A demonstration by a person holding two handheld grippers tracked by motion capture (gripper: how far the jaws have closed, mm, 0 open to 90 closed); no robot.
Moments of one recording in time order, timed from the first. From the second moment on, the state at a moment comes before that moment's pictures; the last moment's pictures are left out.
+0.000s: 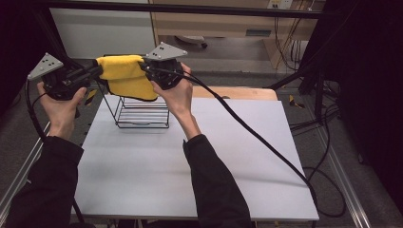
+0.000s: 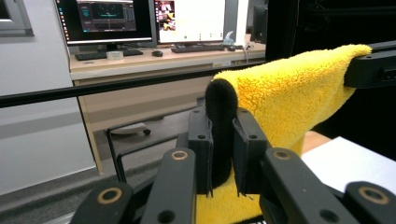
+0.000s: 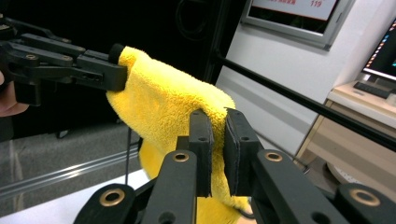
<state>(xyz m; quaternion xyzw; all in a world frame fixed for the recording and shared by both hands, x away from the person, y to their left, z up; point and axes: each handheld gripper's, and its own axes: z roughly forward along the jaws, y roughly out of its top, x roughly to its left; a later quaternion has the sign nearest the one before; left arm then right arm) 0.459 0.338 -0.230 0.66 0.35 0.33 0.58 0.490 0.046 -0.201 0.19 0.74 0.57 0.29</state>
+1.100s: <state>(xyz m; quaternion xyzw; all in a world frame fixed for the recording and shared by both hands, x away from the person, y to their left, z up) 0.438 0.337 -0.226 0.69 0.38 0.30 0.54 0.475 0.051 -0.241 0.17 0.79 0.52 0.27</state>
